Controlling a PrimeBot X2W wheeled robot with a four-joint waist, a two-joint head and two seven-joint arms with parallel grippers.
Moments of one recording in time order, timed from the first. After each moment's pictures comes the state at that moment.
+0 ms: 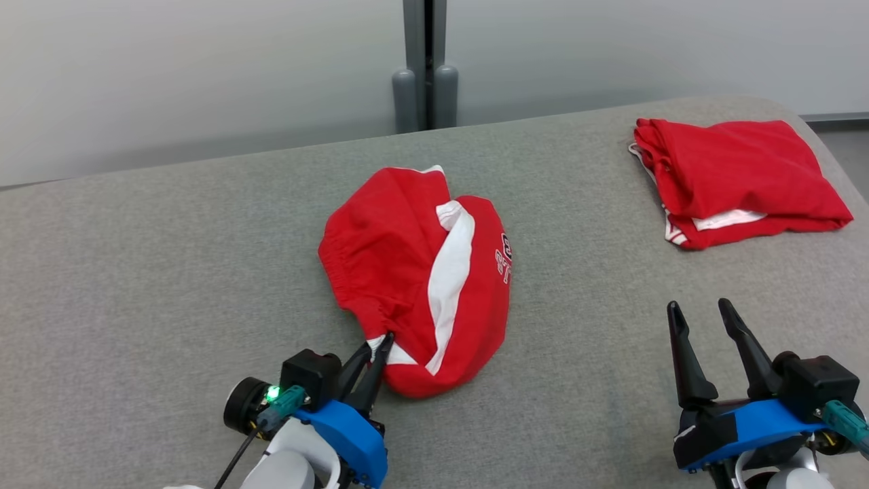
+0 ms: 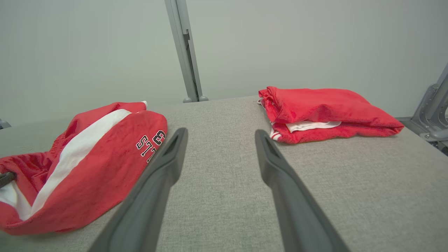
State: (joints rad) left arm -0.29 0.15 -0.56 0.54 -0.38 -0.12 -0.18; right arm -0.06 -0.05 -0.04 0.11 0.17 0.13 -0.11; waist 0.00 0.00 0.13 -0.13
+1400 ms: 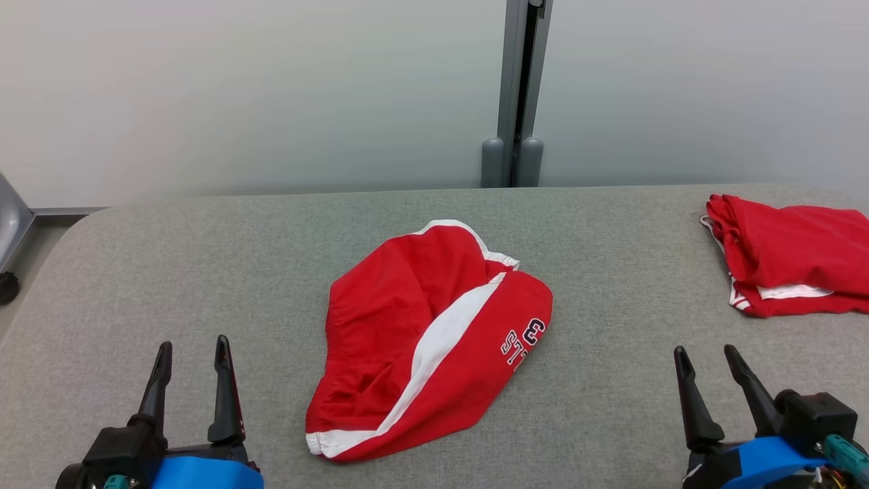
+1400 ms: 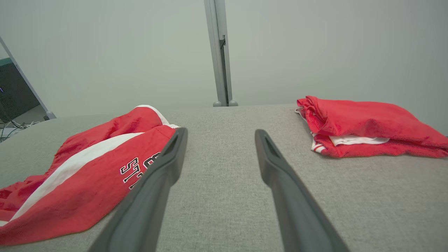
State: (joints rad) left arm 0.04 0.20 -0.14 0.13 -0.33 0.06 -0.26; right arm 0.02 -0.05 -0.06 0.12 0.17 0.13 -0.09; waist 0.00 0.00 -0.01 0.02
